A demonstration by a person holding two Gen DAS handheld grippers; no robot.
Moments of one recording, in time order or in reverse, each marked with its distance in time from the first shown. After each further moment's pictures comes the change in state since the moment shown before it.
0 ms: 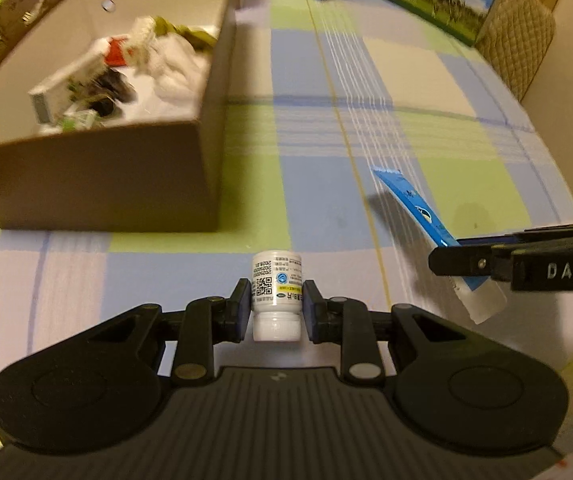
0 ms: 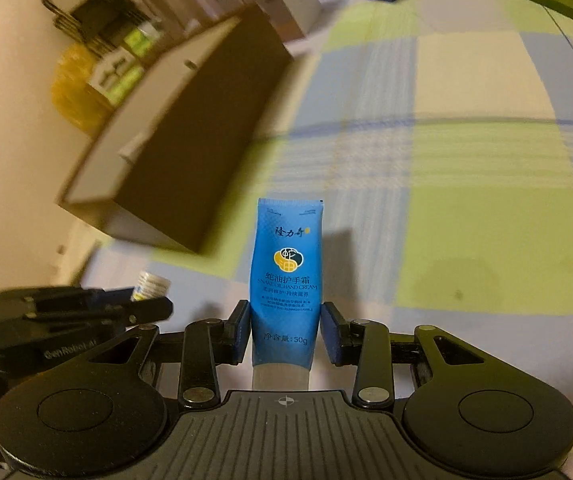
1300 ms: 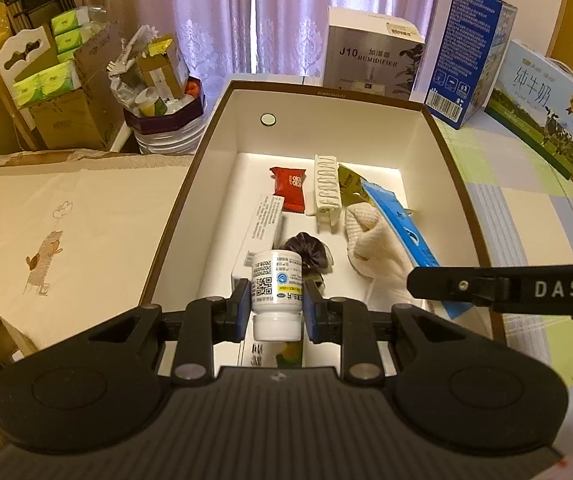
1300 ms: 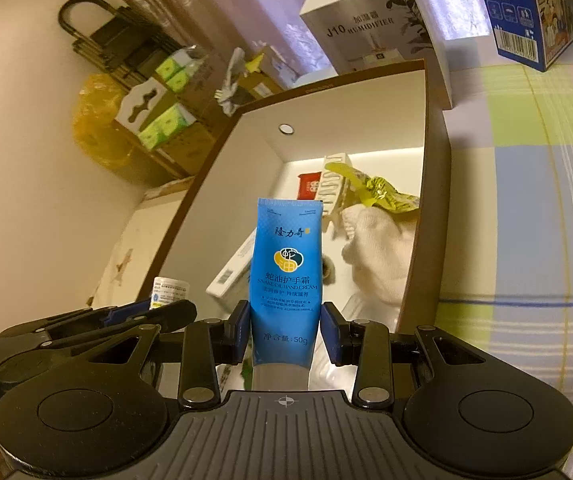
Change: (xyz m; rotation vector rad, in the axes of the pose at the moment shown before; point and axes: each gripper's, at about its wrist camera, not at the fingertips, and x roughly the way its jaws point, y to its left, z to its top) left arm -0.013 0.174 0.134 -0.087 -0.169 0.136; right arm 0.147 0.132 0.148 0.012 -0.054 0.029
